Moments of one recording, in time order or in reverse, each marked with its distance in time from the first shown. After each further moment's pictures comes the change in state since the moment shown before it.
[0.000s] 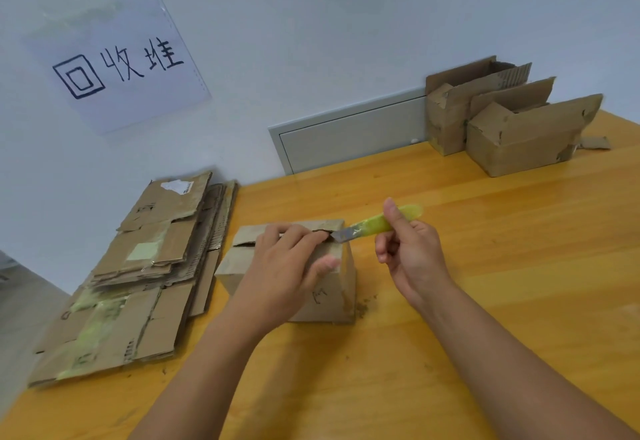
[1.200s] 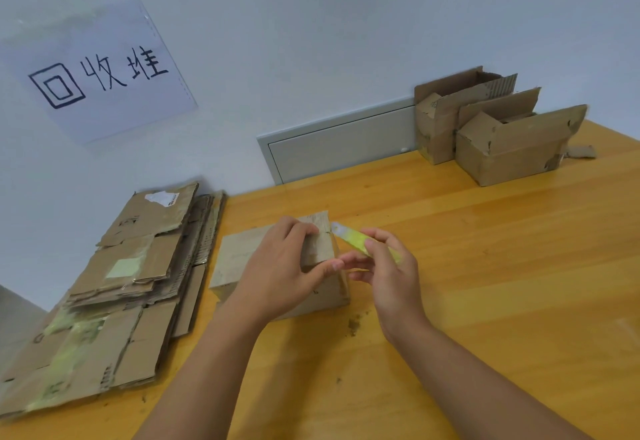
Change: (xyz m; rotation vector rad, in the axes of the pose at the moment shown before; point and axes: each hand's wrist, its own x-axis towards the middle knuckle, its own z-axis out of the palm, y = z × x) left_hand 0.033 -0.005 0.010 -0.112 -0.019 -0.086; right_hand -0.018 0.015 0.017 -0.159 0.071 -0.094
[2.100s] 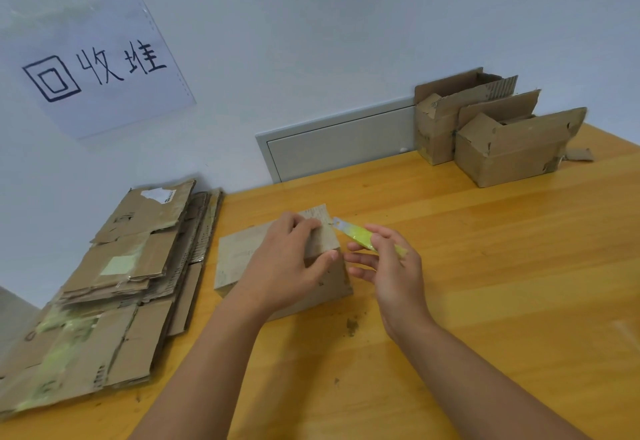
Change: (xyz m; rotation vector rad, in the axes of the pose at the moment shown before) left_hand 0.007 0.005 0.001 -0.041 -0.049 -0.046; right_hand 0.005 -0.004 -0.002 0.041 0.080 0.055
